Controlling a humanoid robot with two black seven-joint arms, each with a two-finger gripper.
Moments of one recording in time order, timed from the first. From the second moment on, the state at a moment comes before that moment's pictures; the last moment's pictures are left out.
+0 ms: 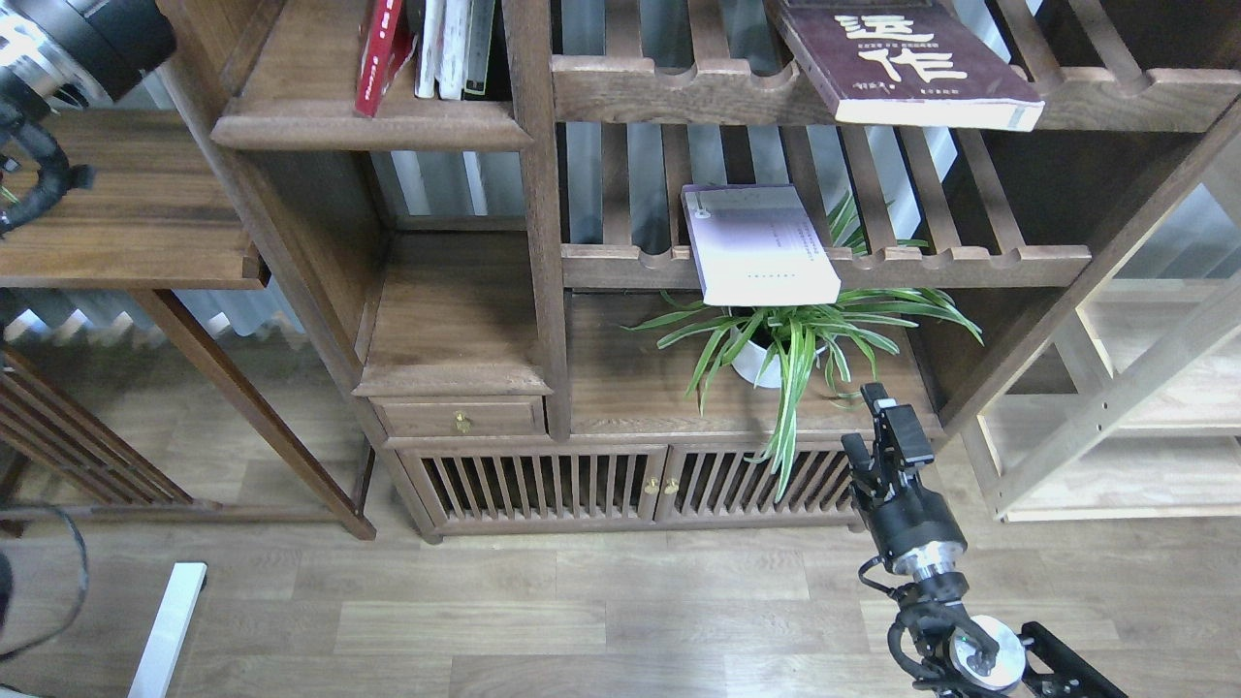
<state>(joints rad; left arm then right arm) -0.69 0.36 -1.45 -1.46 0.17 -0.14 0.49 0.01 -0.15 1.11 0.95 0.42 0.58 0.12</state>
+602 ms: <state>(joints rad) -0.39 0.10 -1.56 -1.52 0.14 -0.24 0.49 0.00 -0.23 1.16 1.16 0.41 0.58 0.11</state>
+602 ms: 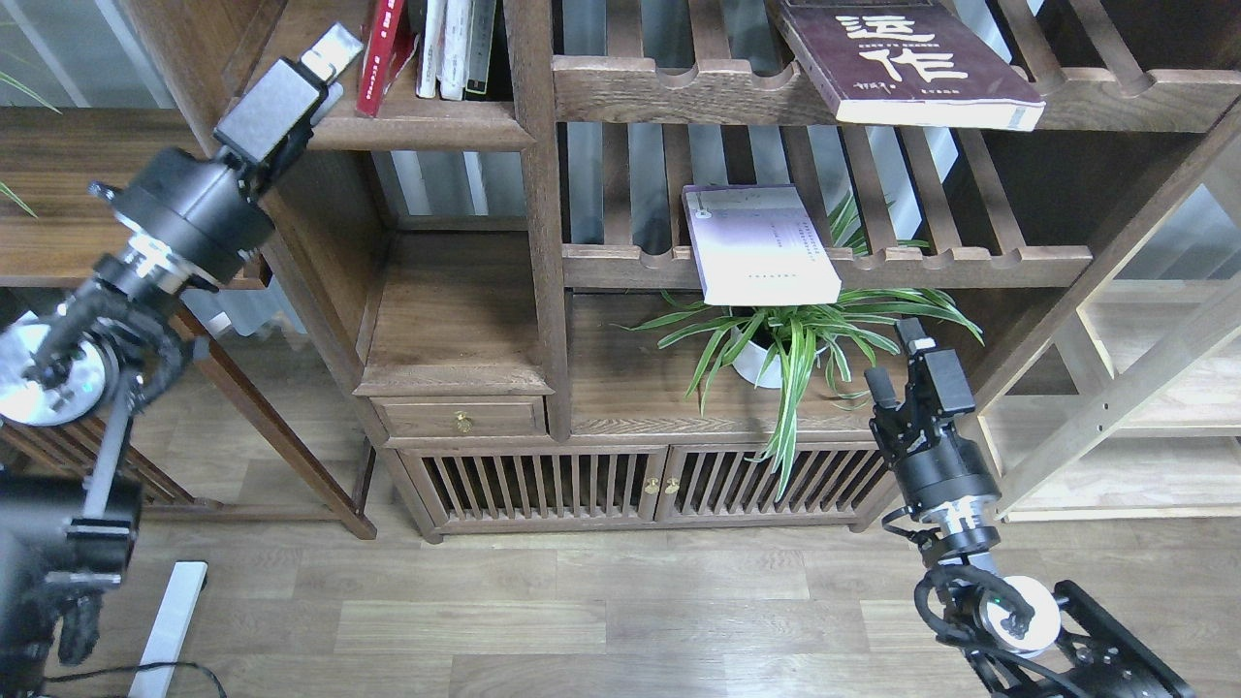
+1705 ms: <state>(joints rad) -0.20 0.00 -1.55 -1.48 0.15 -0.34 0.49 0.22 -0.31 1.20 1.21 0.39 0.58 0.11</state>
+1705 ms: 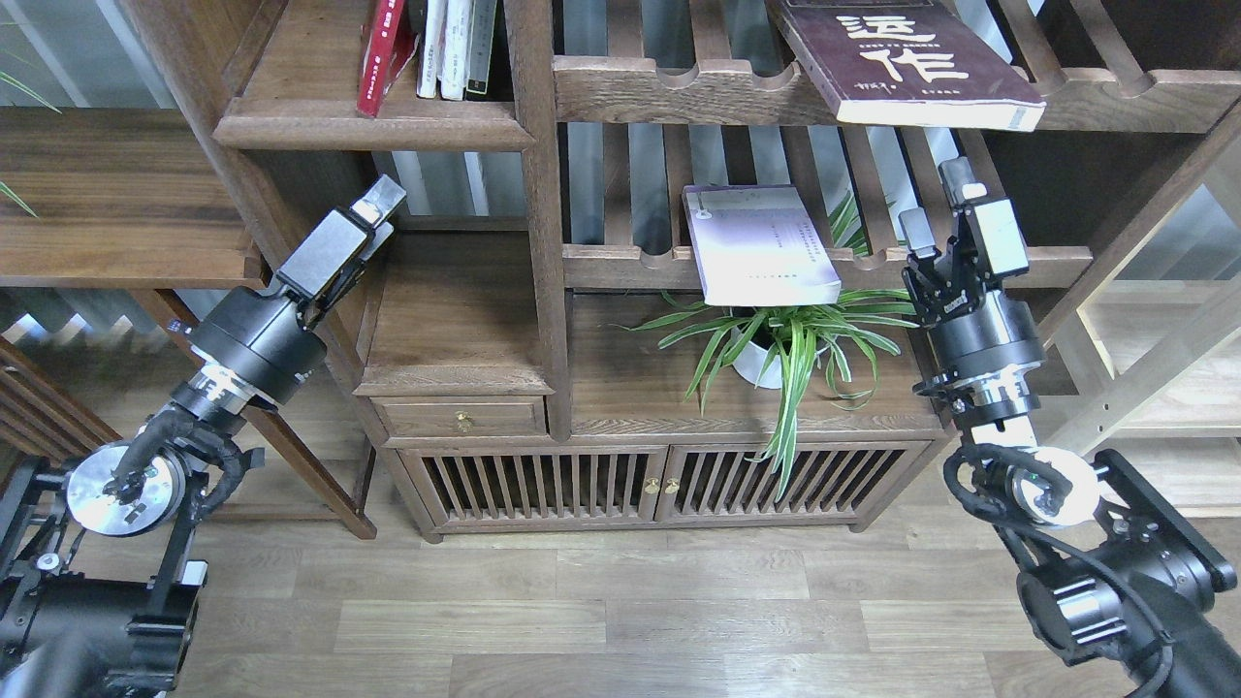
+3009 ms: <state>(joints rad) -0.19 0.03 -1.56 -1.48 0.15 -0.35 0.49 0.38 -0.30 1.18 1.21 0.33 0.58 0.11</state>
